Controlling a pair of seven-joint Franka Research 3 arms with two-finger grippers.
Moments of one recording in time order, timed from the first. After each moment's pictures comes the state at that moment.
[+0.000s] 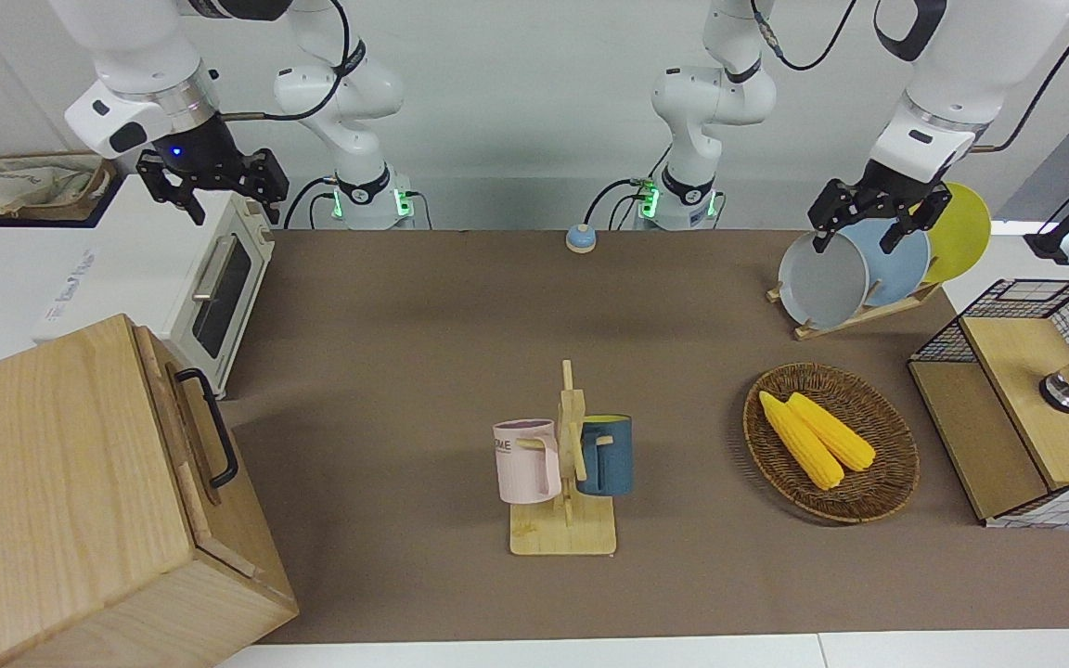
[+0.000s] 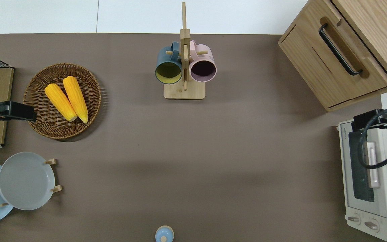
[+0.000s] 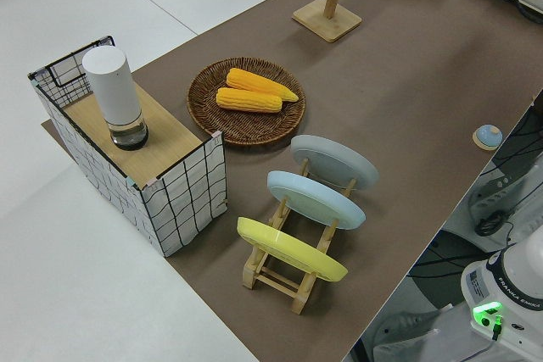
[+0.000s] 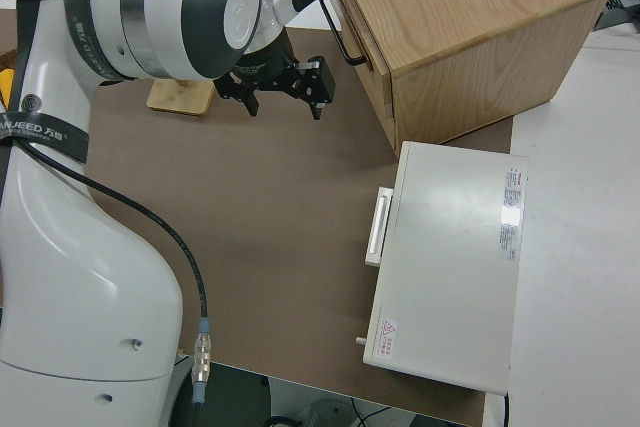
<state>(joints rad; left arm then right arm) -0.15 0.04 0.15 -1.49 -0.02 1.55 0.05 0.09 0.05 -0.10 -1.42 -0.02 1.39 -0.03</state>
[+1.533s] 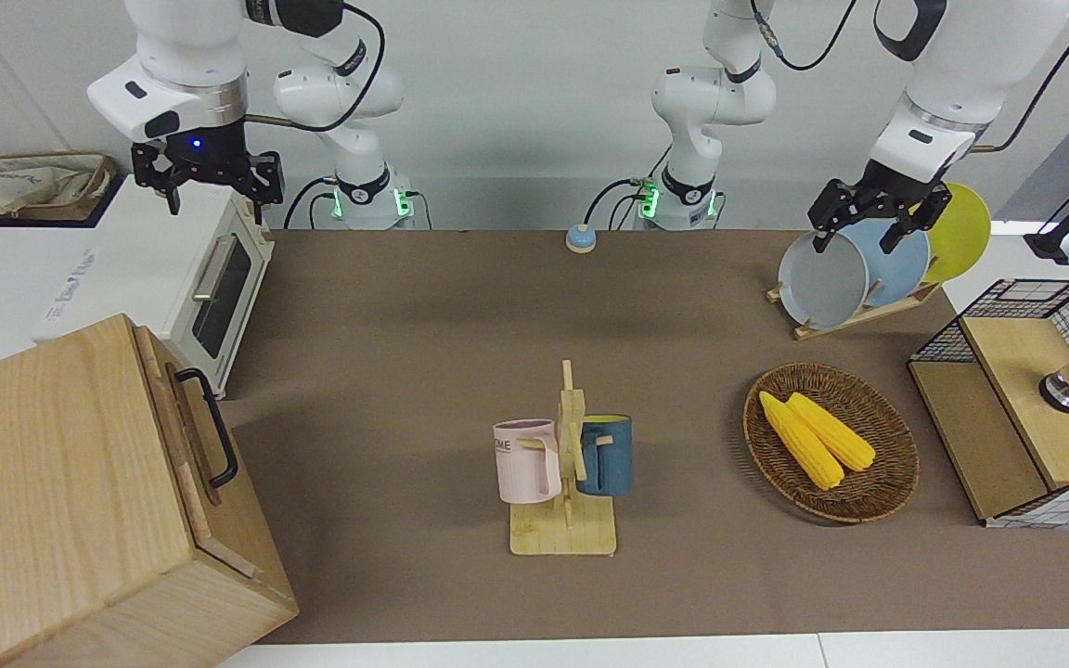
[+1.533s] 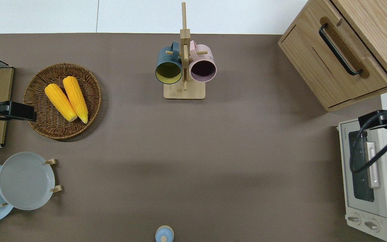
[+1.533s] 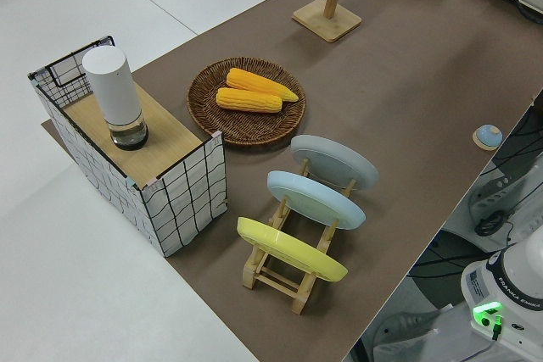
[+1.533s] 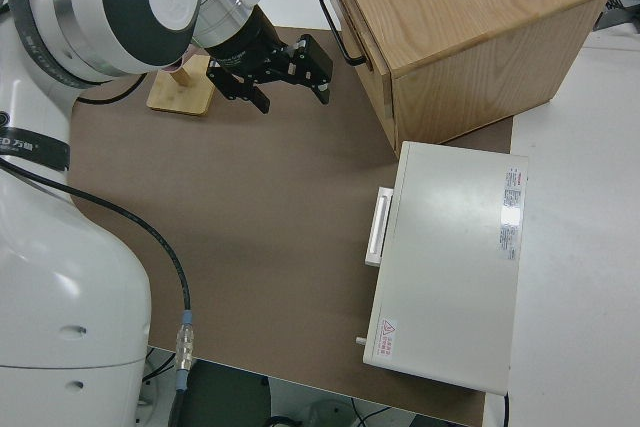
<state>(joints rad) -0.15 0.04 0.15 -1.49 -0.02 1.55 0.05 0.18 0.08 -0.03 -1.40 -0.41 1.43 -0.05</state>
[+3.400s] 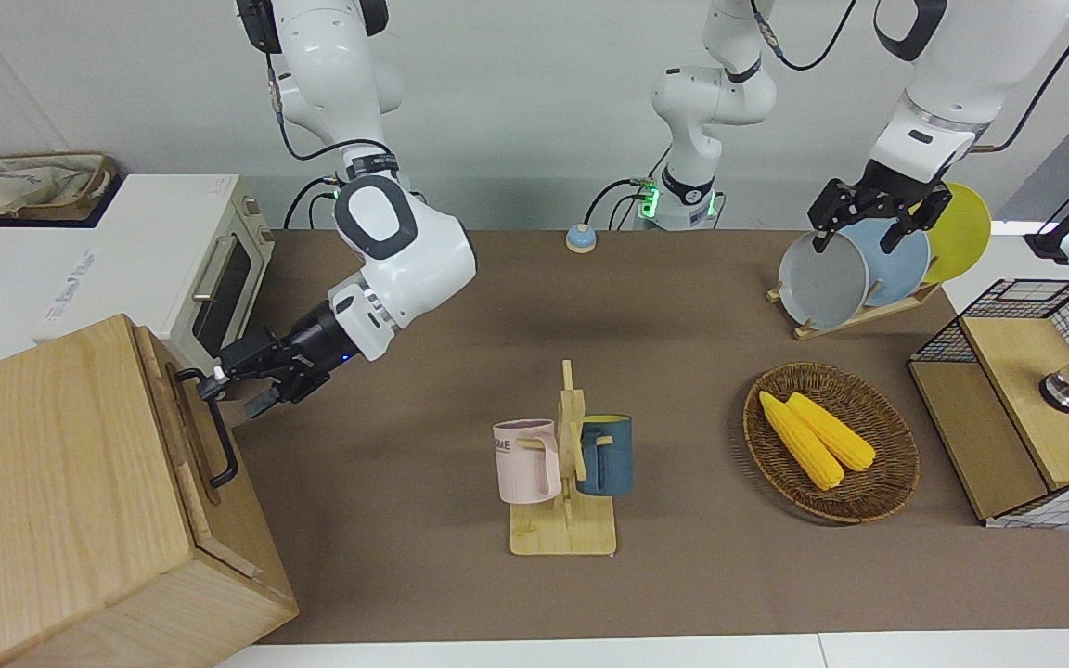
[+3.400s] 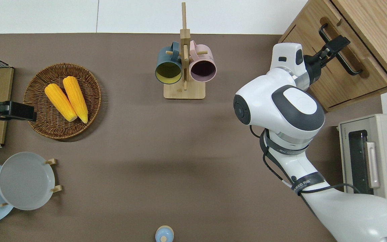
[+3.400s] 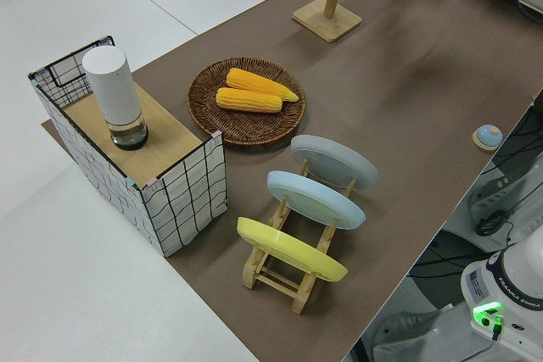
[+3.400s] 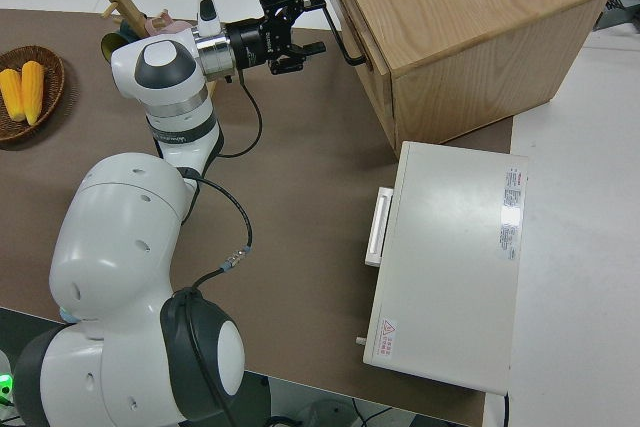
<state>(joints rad) -0.15 0.04 0.15 -1.49 -0.02 1.55 0.05 0.24 0.41 0.06 -1.62 -1.50 1.86 0.28</state>
